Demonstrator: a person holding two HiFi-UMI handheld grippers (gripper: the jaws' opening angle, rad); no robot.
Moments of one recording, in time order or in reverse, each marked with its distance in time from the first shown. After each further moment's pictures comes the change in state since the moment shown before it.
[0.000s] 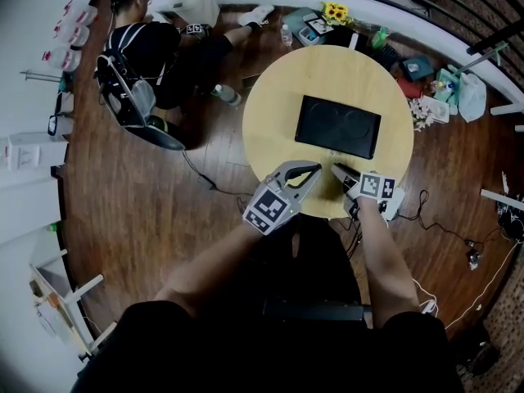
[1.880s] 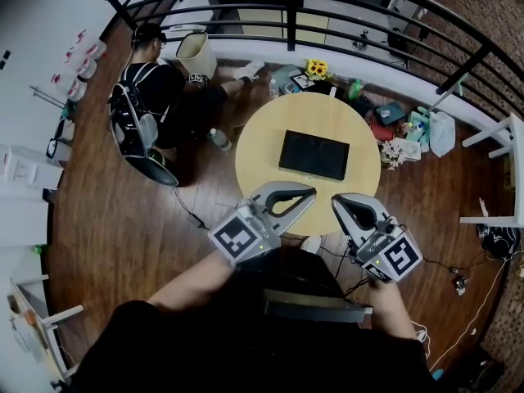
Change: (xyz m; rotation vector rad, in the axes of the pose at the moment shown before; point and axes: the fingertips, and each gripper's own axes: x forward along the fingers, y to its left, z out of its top) left arm -0.167 -0.179 0.239 0.144 -0.315 -0.124; right arm -0.303 0.419 -0.004 -1.048 -0.497 0.265
